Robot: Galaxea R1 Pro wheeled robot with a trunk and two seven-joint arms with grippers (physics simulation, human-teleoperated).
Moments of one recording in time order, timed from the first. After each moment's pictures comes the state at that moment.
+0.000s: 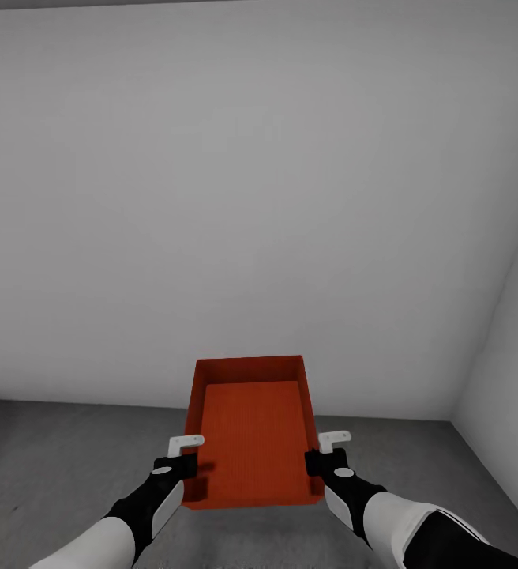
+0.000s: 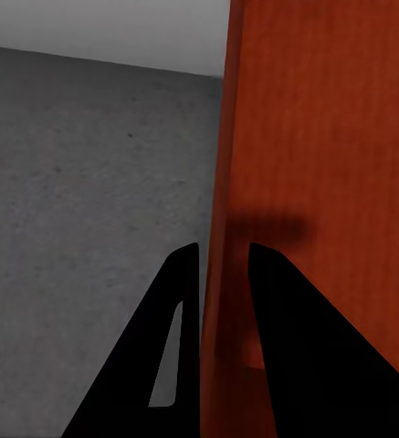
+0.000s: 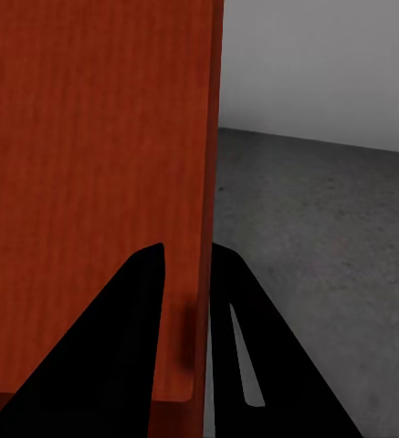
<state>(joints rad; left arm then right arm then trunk) -0.62 -0.06 -0.23 -0.34 0.29 0.09 0.25 -0.78 0.13 0.65 0.03 -0.54 -0.18 -0.11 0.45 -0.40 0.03</state>
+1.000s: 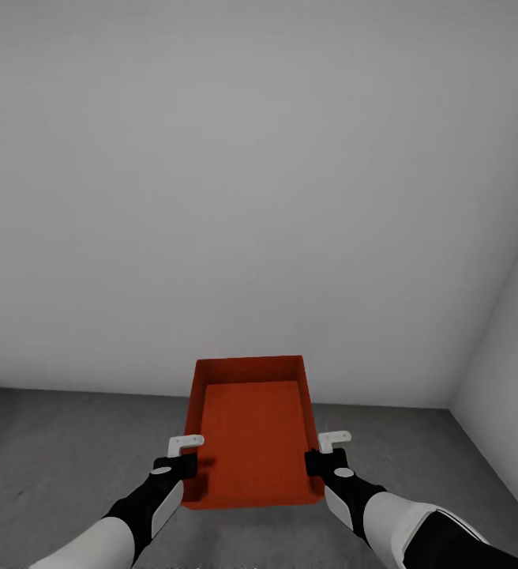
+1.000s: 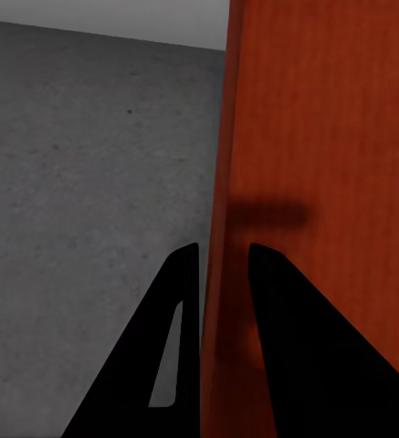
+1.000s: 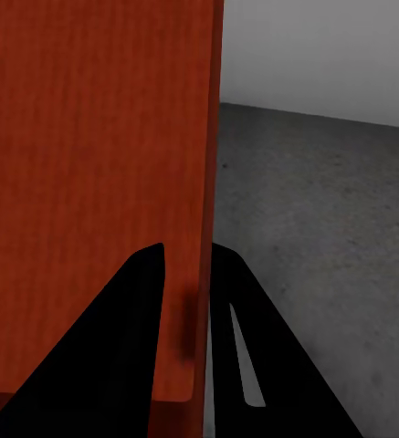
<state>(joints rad) -0.62 -0.06 -0.23 -0.34 0.29 0.09 0.25 -0.78 0.13 0.65 0.03 -0.54 -0.18 -0.11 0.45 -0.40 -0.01</state>
